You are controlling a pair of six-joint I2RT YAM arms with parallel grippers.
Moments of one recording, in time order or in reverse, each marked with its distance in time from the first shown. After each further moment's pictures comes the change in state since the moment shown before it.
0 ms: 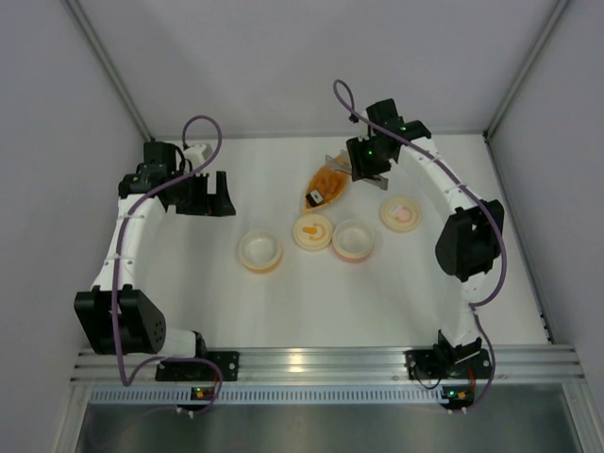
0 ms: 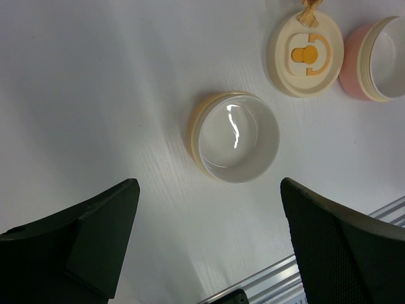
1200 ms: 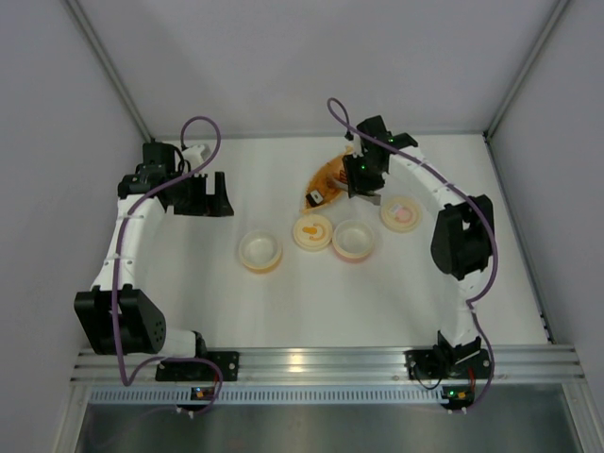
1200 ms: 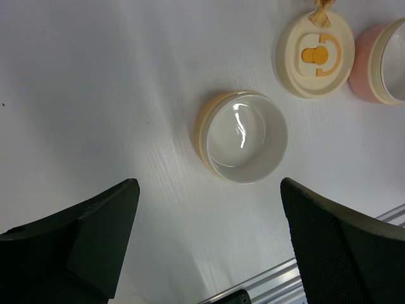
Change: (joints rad) left arm 0.009 0.000 -0.006 0.002 -0.024 0.001; right arm 0.033 0.031 -0.118 0.039 0.029 0.096
